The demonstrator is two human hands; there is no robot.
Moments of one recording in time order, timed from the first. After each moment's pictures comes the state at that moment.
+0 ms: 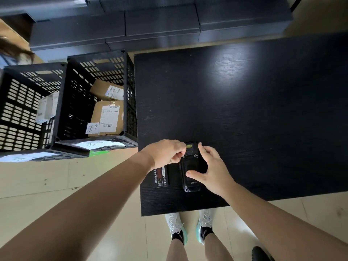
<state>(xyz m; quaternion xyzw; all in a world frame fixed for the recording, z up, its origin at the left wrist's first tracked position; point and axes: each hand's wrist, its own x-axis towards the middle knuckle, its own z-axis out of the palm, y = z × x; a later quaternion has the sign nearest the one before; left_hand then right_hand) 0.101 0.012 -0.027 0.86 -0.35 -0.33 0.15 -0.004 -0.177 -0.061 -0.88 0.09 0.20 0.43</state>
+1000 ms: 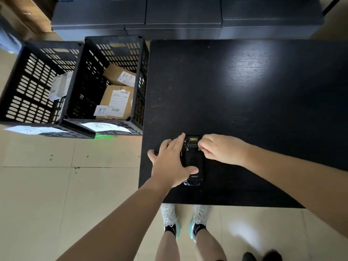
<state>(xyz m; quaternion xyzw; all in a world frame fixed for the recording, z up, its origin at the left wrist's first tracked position) 0.016 -0.017 -0.043 0.95 0.00 -0.22 0.21 0.073 -0.217 -0.047 -0.89 -0.38 0.20 0.13</state>
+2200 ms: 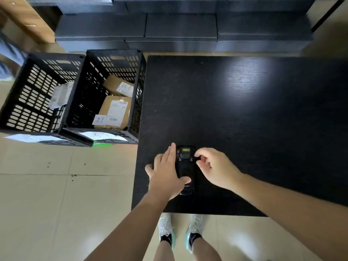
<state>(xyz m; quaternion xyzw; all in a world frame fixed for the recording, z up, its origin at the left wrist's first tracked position) 0.010 -0.031 -0.030 0.95 0.04 -0.23 0.22 0.034 -0.221 -0.042 -0.91 -0.10 0.20 0.34</state>
